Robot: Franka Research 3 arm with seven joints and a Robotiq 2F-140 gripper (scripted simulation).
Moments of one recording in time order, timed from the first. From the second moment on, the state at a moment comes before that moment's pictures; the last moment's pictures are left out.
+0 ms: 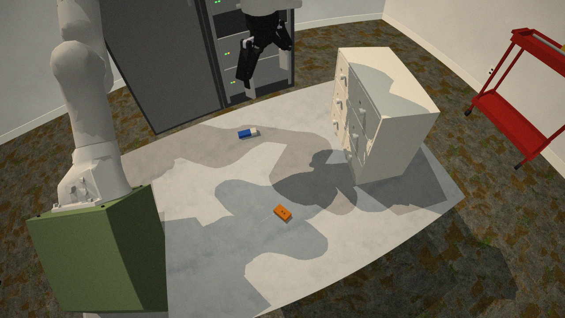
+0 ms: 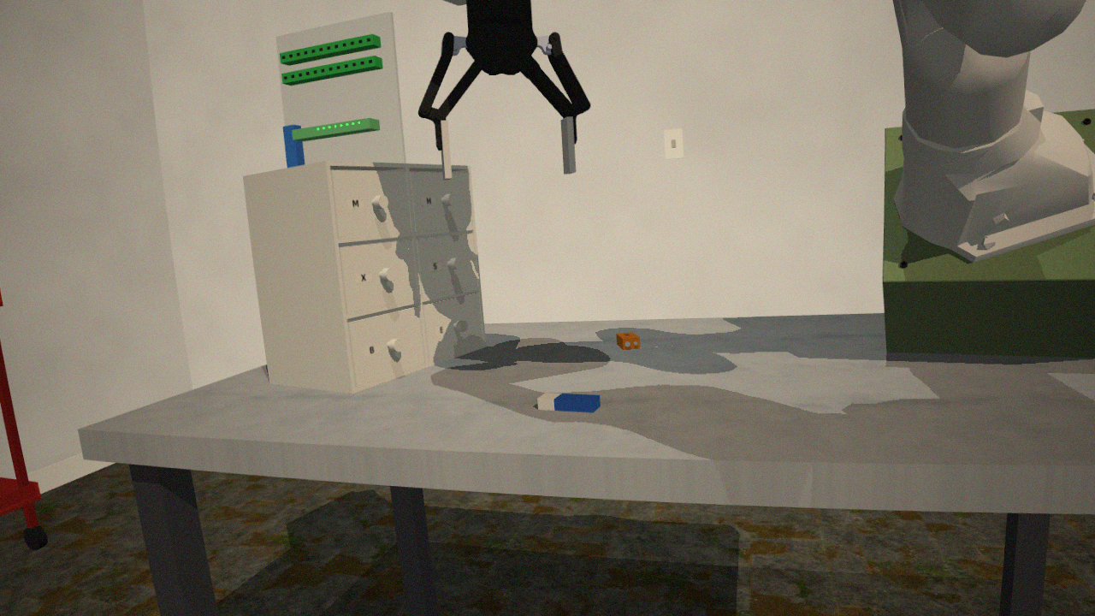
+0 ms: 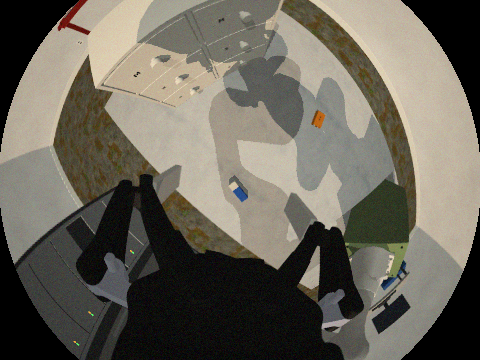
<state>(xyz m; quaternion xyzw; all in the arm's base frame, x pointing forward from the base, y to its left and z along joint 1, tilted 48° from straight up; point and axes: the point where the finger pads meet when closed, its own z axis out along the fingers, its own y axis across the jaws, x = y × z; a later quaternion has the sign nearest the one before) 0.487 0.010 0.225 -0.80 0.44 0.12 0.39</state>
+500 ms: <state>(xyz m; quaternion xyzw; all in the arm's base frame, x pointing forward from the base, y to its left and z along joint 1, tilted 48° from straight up) 0.484 -0.007 0.211 -0.71 0.58 0.19 0.37</state>
